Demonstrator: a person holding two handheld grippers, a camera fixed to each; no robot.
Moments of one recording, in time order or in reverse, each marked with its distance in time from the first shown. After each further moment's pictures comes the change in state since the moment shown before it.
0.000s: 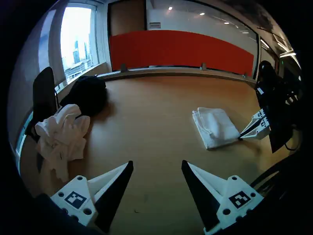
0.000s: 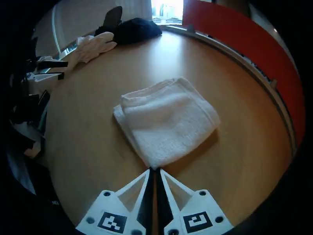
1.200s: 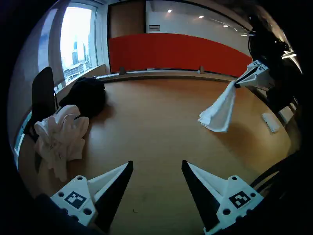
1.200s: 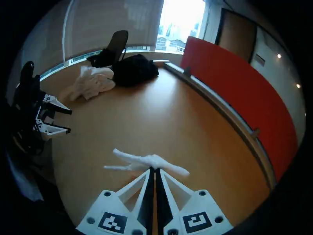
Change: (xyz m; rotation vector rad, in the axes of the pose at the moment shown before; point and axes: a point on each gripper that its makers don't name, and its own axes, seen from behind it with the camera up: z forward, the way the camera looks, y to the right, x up) left arm 0.002 0.003 -0.005 -0.023 0.028 -0.007; right arm 0.158 0.040 -0.105 -0.103 0.199 -0.157
